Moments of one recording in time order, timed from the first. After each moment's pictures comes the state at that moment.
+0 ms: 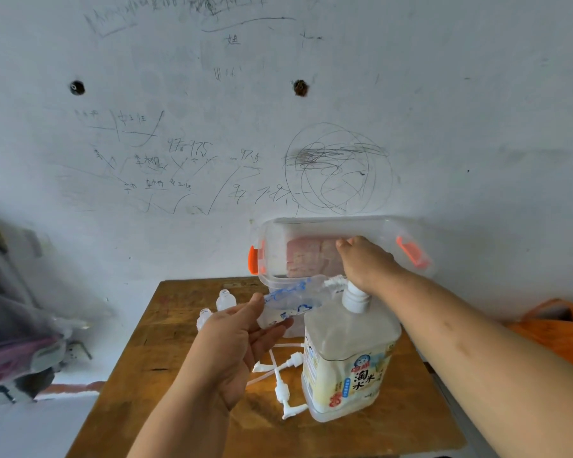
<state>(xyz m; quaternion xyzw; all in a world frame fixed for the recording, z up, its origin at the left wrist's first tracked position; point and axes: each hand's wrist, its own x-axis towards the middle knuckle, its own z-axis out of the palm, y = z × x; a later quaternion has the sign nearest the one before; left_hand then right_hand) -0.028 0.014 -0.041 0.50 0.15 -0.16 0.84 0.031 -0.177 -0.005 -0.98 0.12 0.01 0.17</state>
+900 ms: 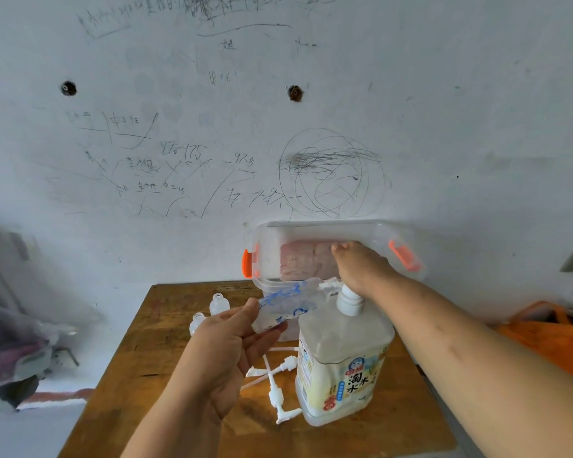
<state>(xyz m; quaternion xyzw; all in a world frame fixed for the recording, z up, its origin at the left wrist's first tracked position) -0.030 0.016 -0.037 0.50 0.15 -0.17 0.84 0.035 -0.176 -0.009 -0.97 0.13 -0.01 0.21</state>
